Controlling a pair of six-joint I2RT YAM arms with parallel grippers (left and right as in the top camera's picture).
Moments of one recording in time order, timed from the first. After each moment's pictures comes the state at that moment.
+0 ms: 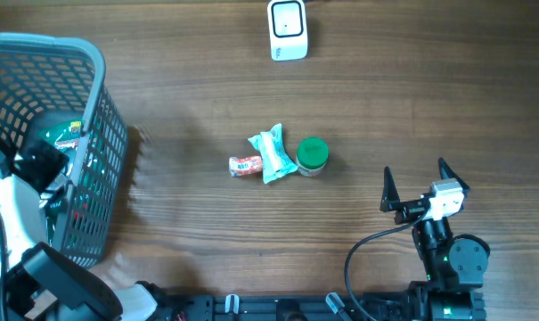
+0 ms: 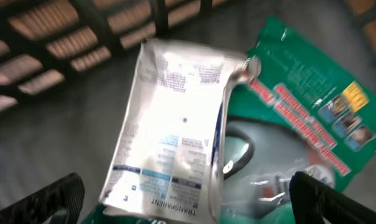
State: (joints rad) left arm 0.72 1.52 0.99 -0.54 -0.07 -0.25; right arm -0.04 0.02 0.01 0.01 -0.18 -0.07
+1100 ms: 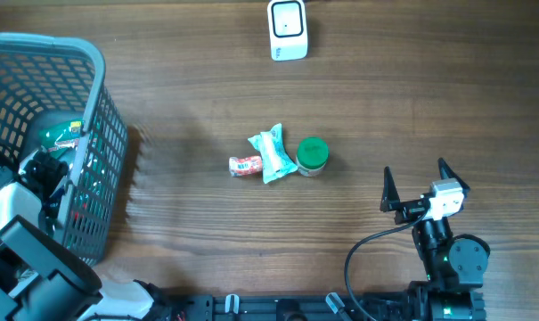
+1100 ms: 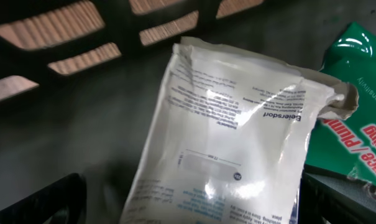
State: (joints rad) left arm 0.79 1.66 0.89 -0.27 -0.02 -0.28; right arm -0.04 0.02 0.01 0.01 -0.18 -0.07
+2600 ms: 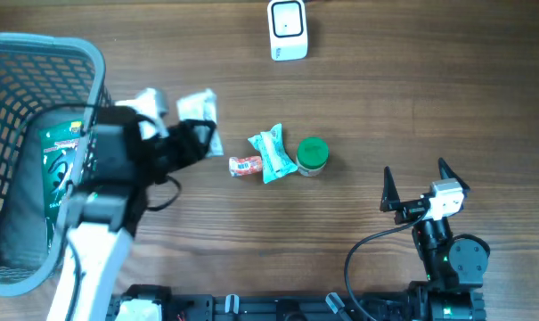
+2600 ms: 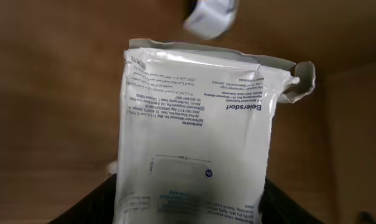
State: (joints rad) left arm -0.11 1.07 0.89 -0.57 0.35 -0.59; right arm -0.04 0.02 0.01 0.01 -0.18 -0.07
